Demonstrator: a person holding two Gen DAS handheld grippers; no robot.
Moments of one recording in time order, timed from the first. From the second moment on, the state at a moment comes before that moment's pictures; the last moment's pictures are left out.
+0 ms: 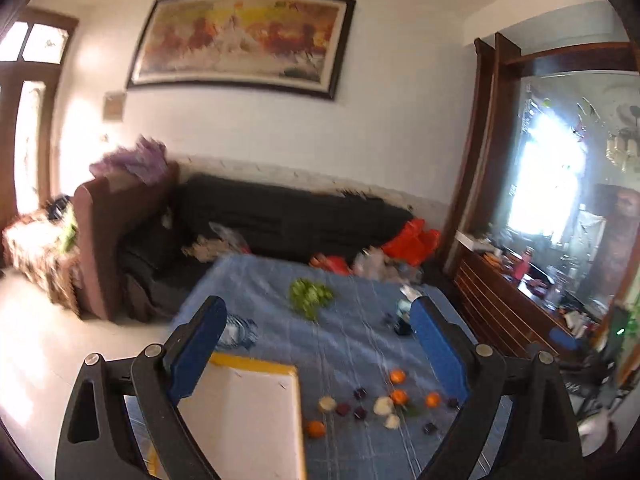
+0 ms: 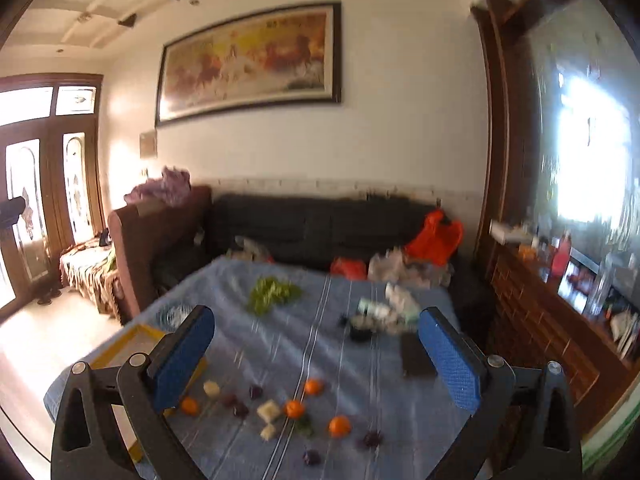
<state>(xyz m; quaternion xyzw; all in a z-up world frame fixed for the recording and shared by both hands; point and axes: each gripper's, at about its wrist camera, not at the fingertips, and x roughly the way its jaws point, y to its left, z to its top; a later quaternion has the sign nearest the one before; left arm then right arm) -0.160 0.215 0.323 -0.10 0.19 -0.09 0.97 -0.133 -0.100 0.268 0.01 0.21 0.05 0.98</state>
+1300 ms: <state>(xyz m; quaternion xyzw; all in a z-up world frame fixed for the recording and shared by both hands) -0.034 -0.006 0.041 0.00 0.46 -0.11 0.88 -0.066 -0.157 0.014 0.09 0.45 0.23 0.86</state>
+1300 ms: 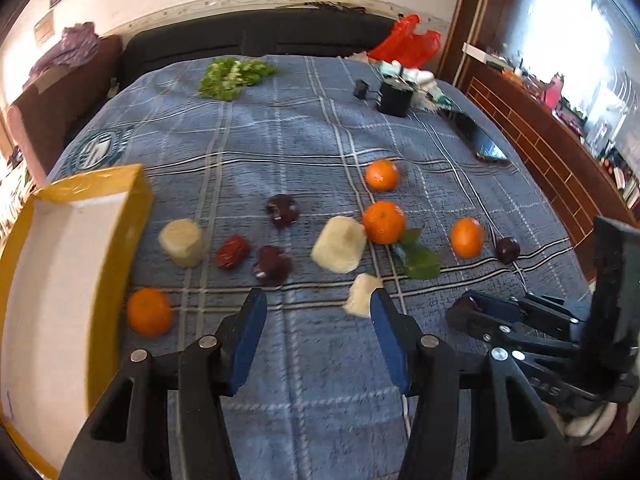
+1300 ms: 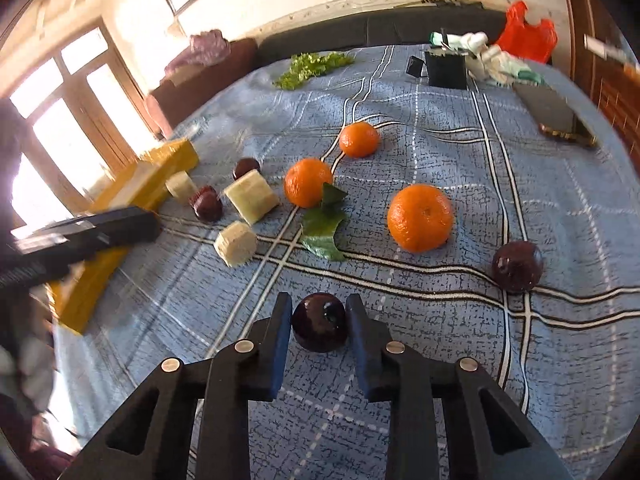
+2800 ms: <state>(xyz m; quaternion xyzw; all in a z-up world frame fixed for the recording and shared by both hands) -0.137 0.314 0.034 -0.10 0.43 0.14 0.89 -0.113 0.210 0.060 -0.09 0.45 0.40 0.79</state>
